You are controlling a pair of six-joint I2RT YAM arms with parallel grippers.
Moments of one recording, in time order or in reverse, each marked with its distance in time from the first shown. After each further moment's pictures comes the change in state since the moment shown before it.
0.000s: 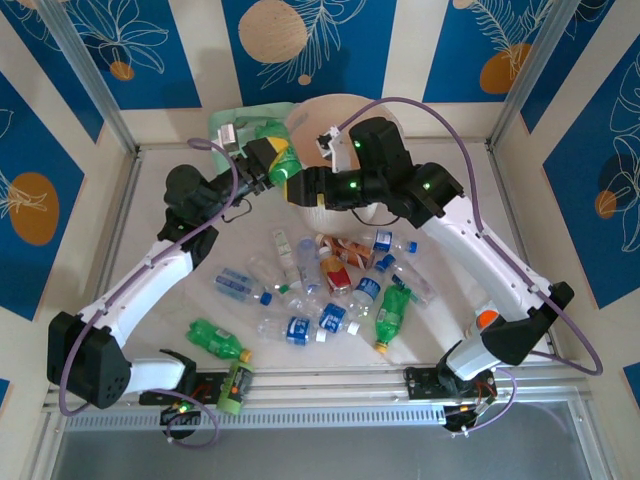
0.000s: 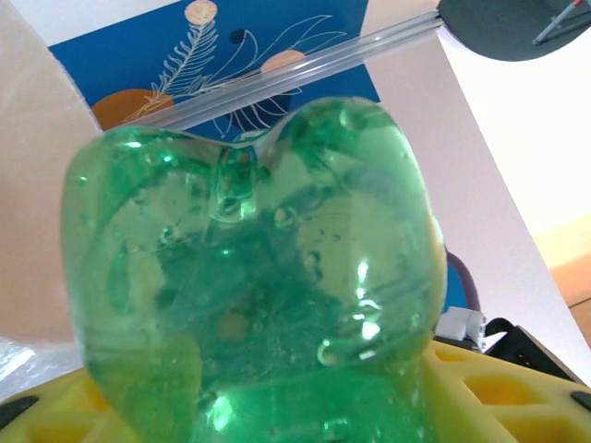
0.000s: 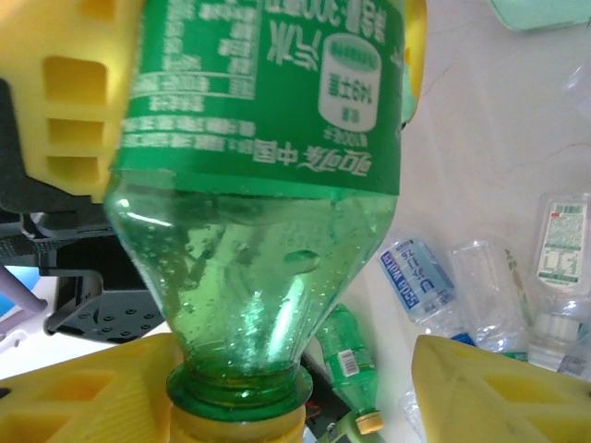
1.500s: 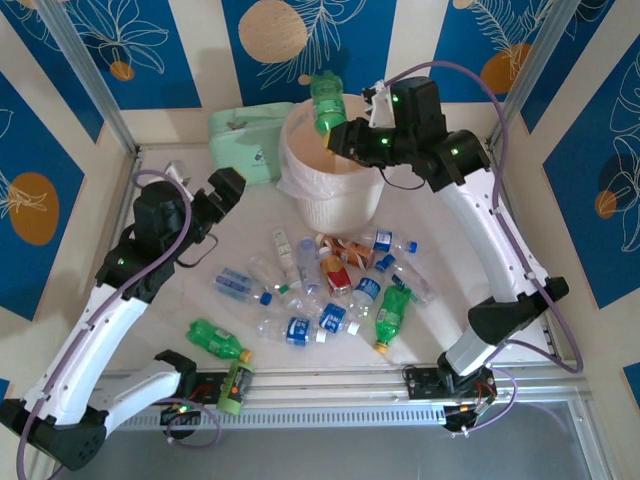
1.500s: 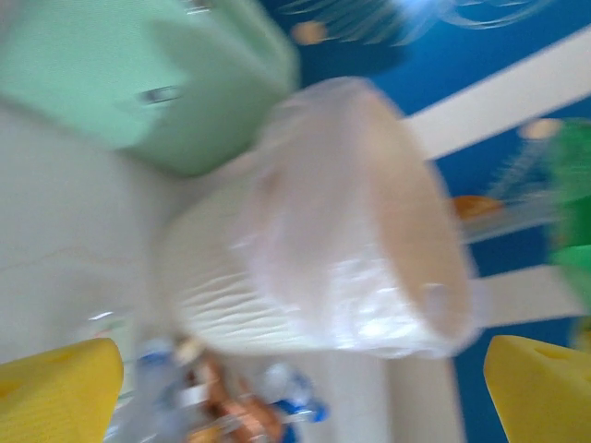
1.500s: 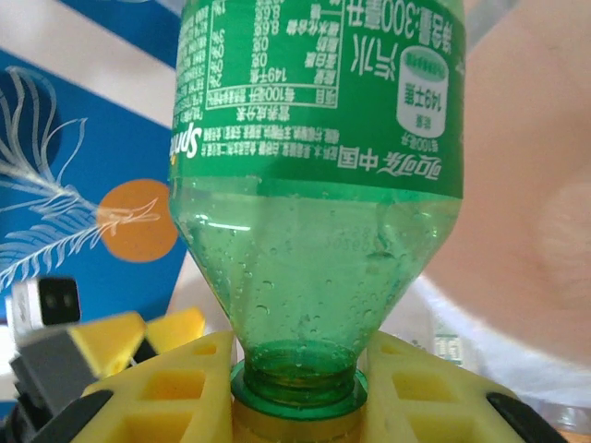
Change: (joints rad) left arm -0.016 -0.348 0.106 -1.143 -0.622 0.415; right arm -0.254 0.116 0.243 -0.100 0.042 0.003
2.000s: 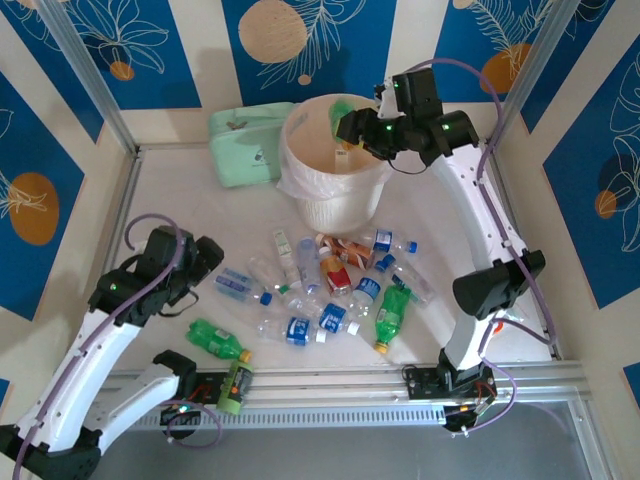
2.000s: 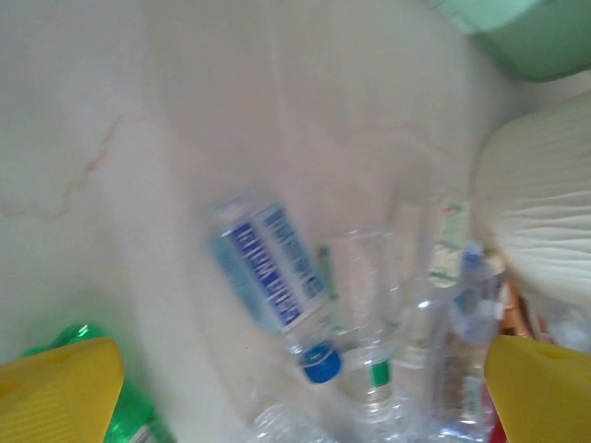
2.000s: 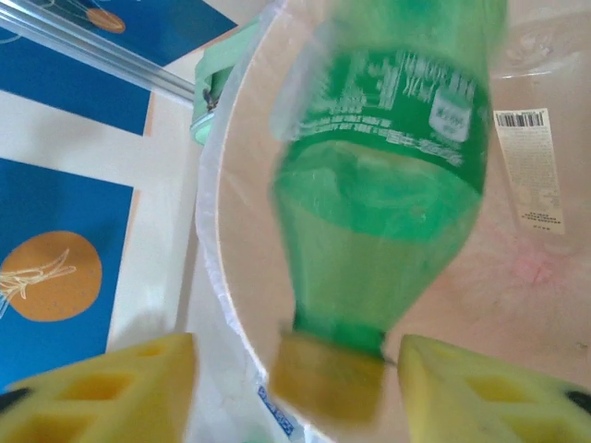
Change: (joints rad) left arm 0.000 -0.148 -0.143 -0.575 -0.161 -0.103; right arm -0.112 0.180 0.127 -0.099 0.015 -0.034
